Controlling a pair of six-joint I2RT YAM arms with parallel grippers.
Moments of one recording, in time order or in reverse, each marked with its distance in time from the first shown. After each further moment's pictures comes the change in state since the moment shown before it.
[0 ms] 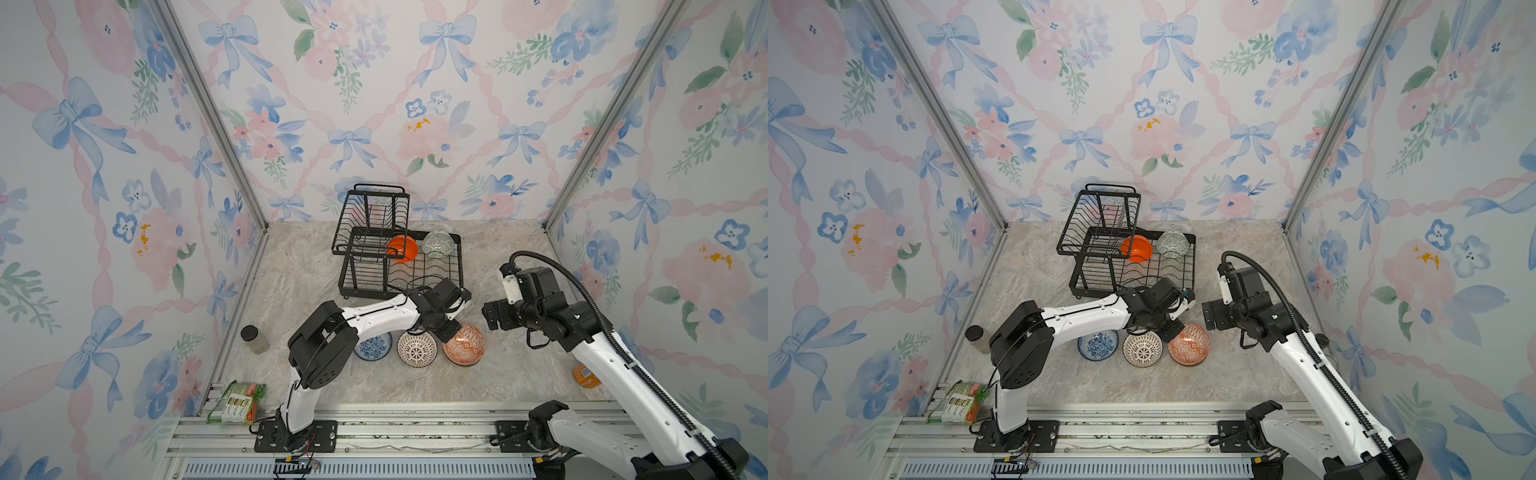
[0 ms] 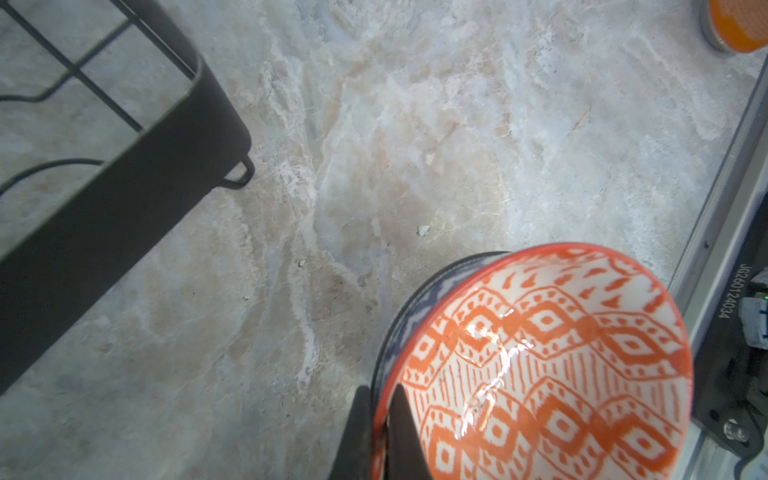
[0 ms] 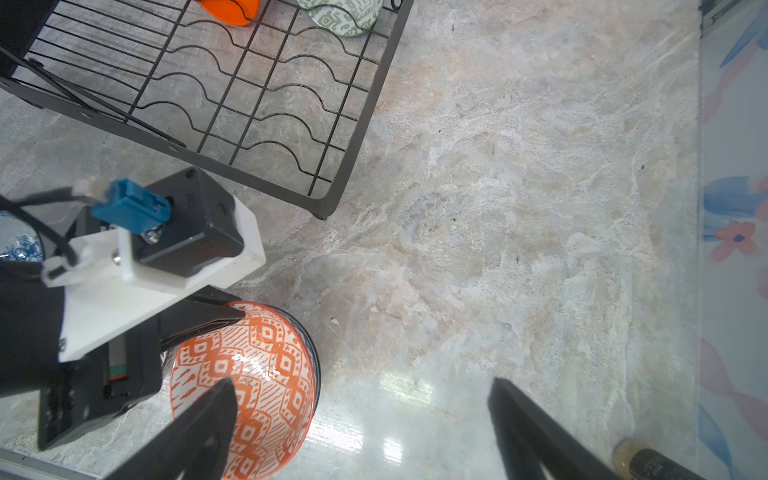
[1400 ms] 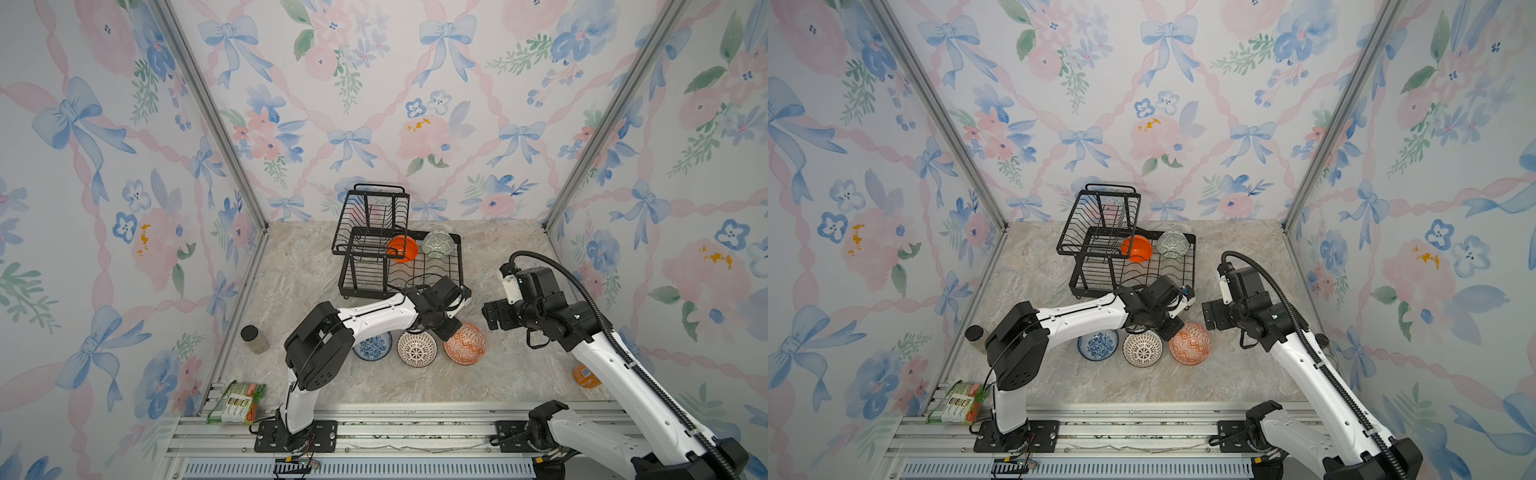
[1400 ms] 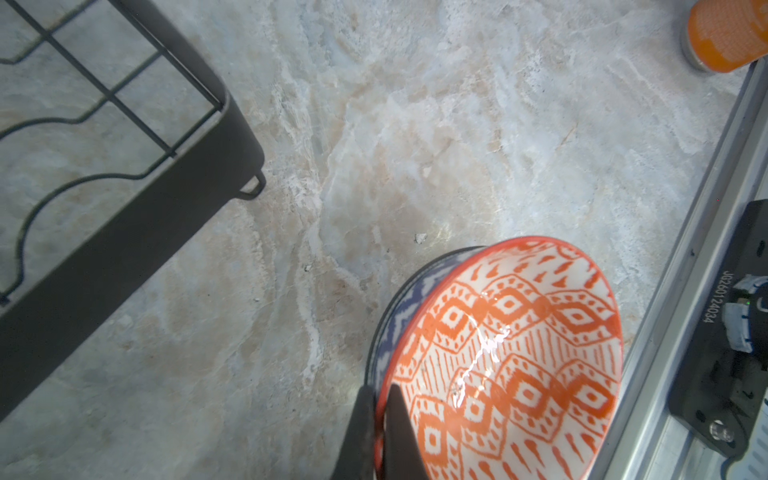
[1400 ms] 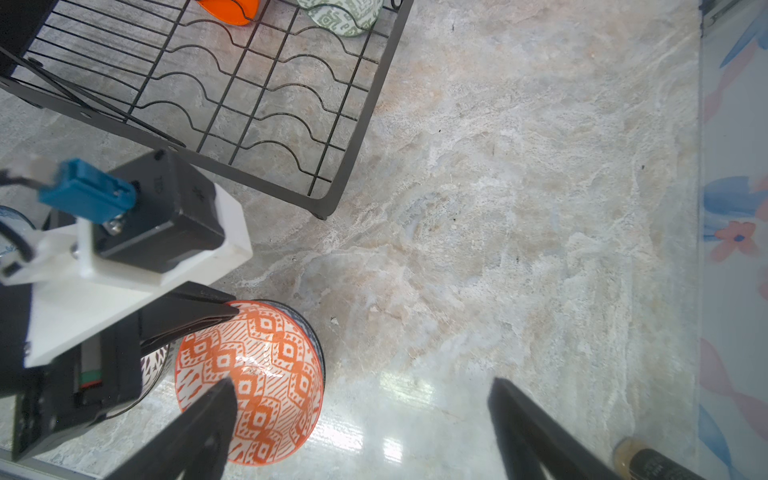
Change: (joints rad) left arm 0.005 -0.027 0.000 0.000 -0.013 -0.004; right arm 0.000 0.001 0.000 0.000 0.000 0.000
